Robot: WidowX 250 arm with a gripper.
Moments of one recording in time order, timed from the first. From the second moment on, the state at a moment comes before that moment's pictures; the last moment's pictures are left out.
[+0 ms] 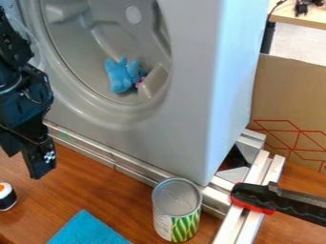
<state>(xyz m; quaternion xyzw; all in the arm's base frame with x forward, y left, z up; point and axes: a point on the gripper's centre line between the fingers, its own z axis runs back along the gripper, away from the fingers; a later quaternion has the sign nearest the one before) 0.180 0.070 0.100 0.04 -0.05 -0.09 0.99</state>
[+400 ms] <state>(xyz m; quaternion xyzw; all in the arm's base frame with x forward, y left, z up) 0.202 0.075 0.116 0.04 -0.07 -0.13 0.99</state>
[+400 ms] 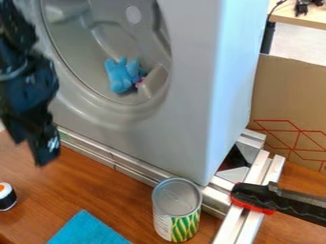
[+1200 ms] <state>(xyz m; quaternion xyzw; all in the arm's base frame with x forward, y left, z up) 0.300 0.093 0.152 0.08 -0.20 -0.23 0.95</state>
